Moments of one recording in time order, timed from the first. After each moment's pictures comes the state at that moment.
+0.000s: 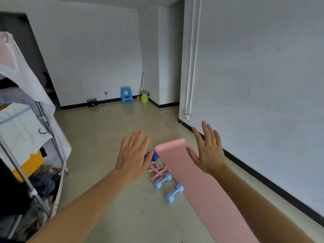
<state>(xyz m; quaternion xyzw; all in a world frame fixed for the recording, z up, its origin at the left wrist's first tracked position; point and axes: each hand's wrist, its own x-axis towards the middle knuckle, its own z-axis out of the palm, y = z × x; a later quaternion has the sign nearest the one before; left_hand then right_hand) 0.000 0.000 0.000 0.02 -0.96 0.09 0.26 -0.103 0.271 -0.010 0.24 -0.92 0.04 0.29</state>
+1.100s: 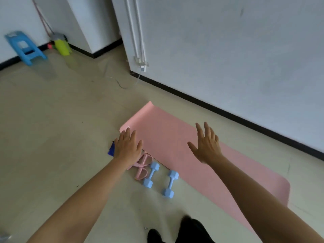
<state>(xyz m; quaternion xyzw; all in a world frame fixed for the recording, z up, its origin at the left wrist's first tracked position) -0.699 -0.159 -0.168 -0.06 -1.00 -0.05 -0.06 -0.652 0.138 -0.179 -0.07 -0.99 0.08 -0.04</state>
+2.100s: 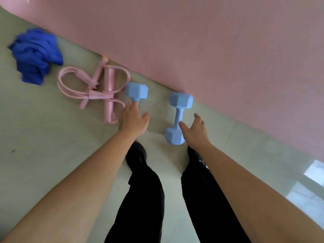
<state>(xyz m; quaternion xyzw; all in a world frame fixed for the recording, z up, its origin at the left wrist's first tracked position) -0.852 -0.116 -0.841 0.01 -0.91 -0.11 -0.40 -0.742 0.060 -0.838 -0.45 -0.69 0.42 -0.37</state>
